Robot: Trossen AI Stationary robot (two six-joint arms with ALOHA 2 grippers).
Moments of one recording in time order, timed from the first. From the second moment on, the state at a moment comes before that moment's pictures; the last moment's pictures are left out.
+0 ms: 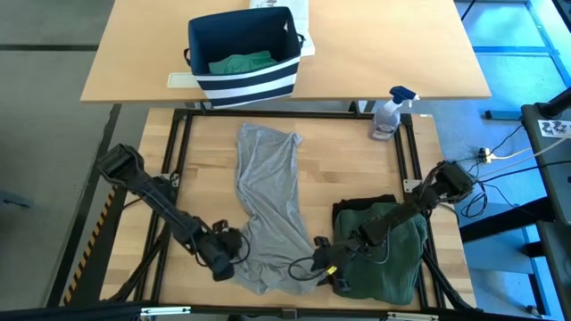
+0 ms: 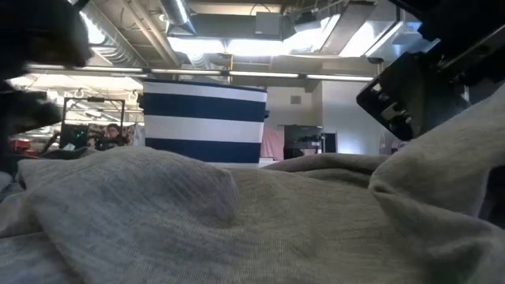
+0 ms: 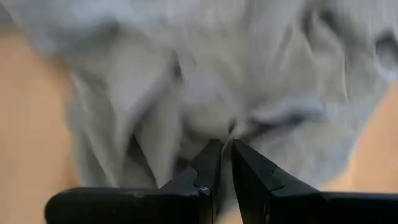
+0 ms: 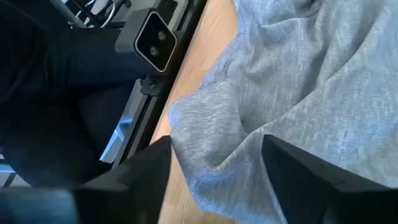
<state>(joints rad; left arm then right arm) -0.71 1.61 0.79 -0.31 -0.24 -0.99 0.57 1.78 0.91 0.17 -0.14 0.41</state>
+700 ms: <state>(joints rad) -0.88 1.53 0.89 -0.41 -0.60 -1.07 0.50 1.58 0.91 0.05 0.02 0.33</state>
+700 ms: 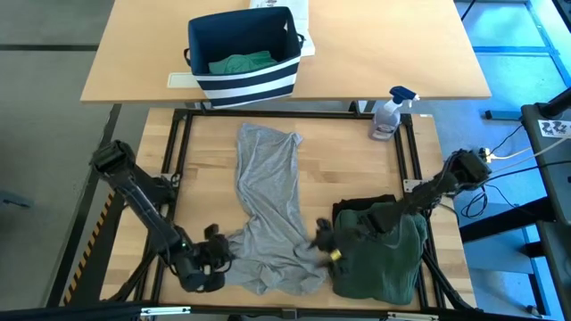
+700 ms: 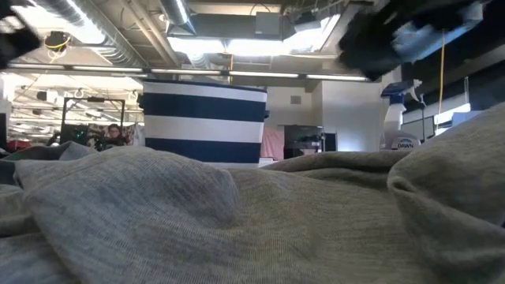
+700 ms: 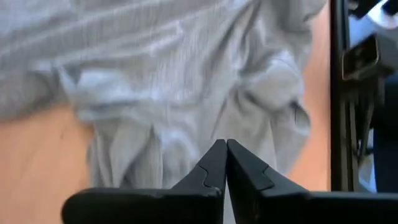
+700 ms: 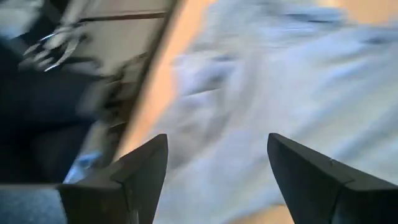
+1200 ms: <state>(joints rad) -0.73 1.66 0.89 -0.37 -0.32 -0.96 -0.07 1.59 0.93 0.01 -0.02 0.28</state>
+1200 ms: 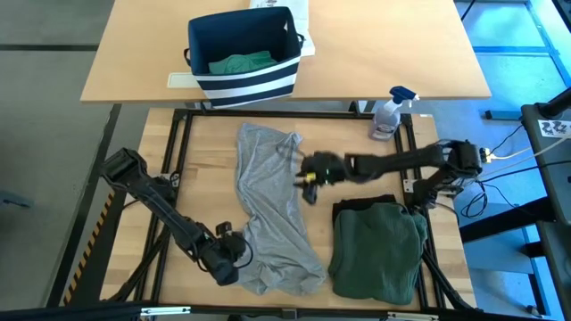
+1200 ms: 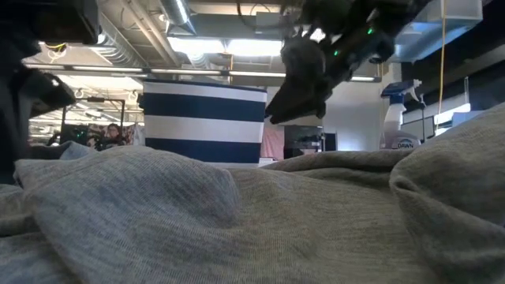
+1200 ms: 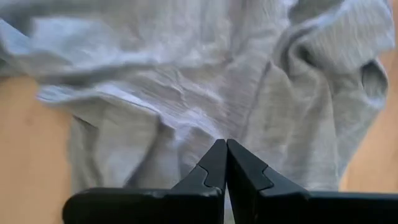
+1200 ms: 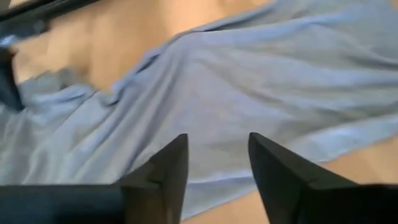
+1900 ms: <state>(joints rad) -0.74 1.67 0.89 -0.27 -0.30 -0.97 -0.33 1.86 1.08 0.02 -0.26 0.26</state>
